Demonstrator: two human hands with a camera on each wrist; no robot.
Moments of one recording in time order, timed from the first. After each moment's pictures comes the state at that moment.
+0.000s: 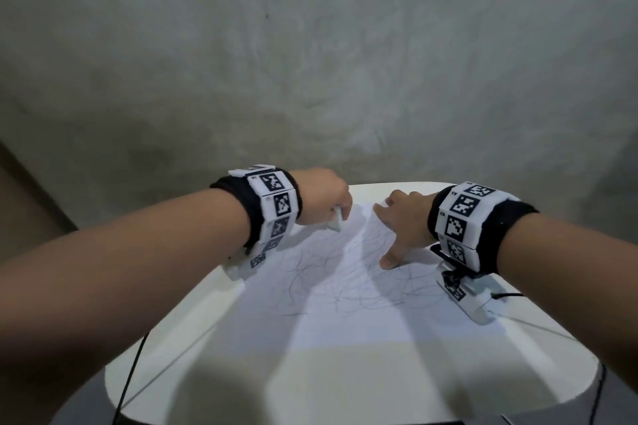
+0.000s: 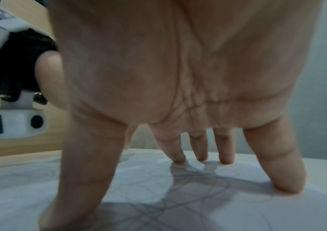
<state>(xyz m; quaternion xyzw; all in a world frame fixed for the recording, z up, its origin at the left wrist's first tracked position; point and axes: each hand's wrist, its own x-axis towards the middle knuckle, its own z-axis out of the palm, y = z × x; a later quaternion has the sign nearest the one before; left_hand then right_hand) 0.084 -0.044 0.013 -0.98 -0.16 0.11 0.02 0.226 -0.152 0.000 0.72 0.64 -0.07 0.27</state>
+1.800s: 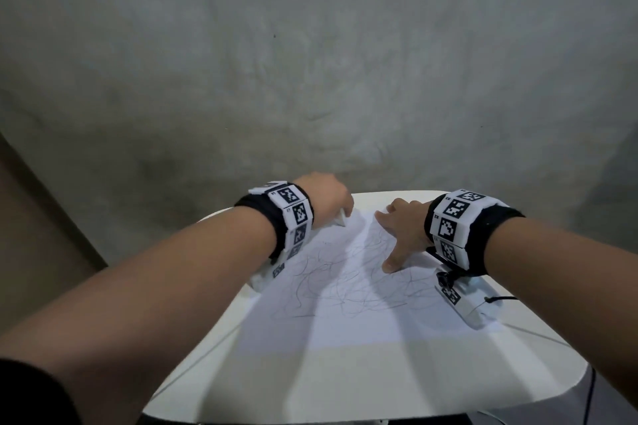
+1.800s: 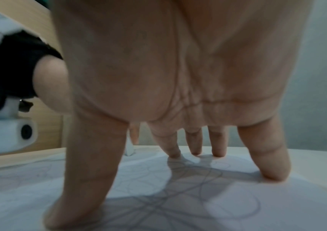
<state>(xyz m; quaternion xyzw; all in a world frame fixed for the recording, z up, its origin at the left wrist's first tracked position) 0.083 -0.046 0.014 -0.97 -0.23 0.08 0.05 0.220 -0.155 0.009 0.73 0.63 -0.10 0.25</state>
